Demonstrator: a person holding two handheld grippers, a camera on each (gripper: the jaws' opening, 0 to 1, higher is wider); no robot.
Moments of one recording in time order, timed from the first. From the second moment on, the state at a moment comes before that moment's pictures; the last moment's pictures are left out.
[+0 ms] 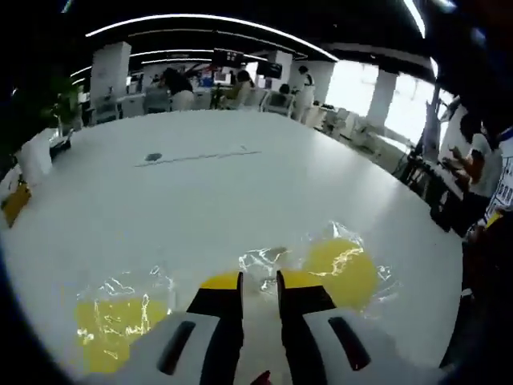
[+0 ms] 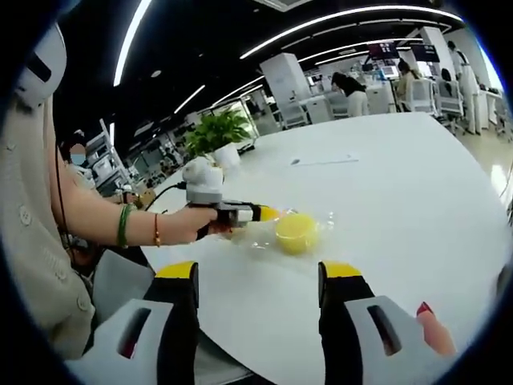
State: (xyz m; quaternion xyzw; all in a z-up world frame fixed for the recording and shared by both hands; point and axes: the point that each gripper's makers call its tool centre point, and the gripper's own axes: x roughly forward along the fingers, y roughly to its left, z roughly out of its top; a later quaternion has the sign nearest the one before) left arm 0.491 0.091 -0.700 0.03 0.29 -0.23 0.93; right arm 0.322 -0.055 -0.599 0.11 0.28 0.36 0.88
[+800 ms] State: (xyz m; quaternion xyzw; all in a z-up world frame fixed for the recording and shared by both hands) left arm 0.388 0.216 -0.555 0.03 0.21 -0.27 0.94; right arm 0.289 0.000 -0.566 0.06 0.24 0.36 0.90
